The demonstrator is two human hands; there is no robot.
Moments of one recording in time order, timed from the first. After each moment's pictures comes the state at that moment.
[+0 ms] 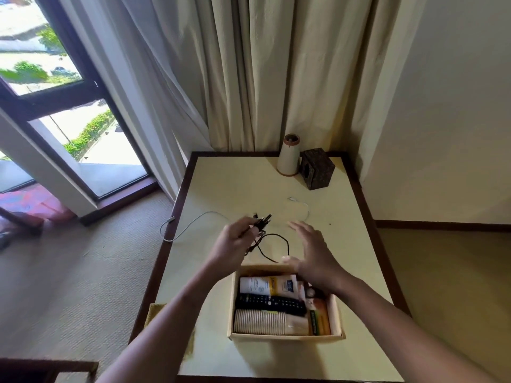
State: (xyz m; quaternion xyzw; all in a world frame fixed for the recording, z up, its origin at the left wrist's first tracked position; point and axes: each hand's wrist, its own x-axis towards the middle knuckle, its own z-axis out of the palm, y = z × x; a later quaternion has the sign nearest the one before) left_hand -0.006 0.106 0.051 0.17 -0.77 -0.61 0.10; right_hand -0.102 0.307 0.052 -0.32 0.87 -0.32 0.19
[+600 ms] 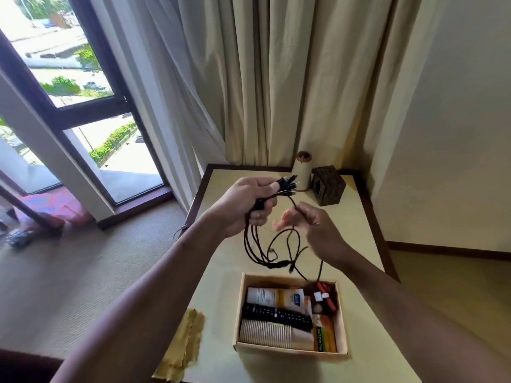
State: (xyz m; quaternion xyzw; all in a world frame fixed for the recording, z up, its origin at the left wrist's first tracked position) left_hand -0.038 0.086 0.184 0.08 -0.63 -0.77 -0.02; right_hand -0.119 0.269 0.133 -0.34 0.73 -0.55 0.21
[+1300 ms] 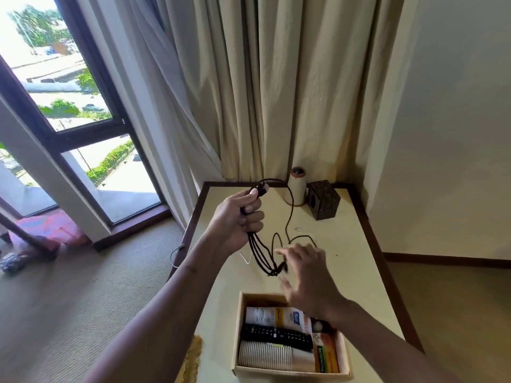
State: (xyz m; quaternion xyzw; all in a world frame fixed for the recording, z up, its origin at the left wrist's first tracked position) left_hand -0.052 0.085 0.176 0.13 -0.43 -0.89 0.06; right_hand -0.093 0.289 0.081 -0.46 0.86 -0.23 -0.01
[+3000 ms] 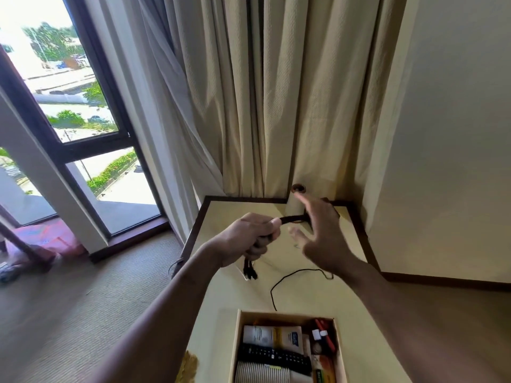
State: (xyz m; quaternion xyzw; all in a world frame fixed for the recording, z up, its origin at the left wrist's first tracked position) left_hand -0.038 0.086 0.198 0.02 -0.73 -0.68 -0.07; right_hand -0.157 0.271 0.165 -0.39 0.84 -0.38 -0.02
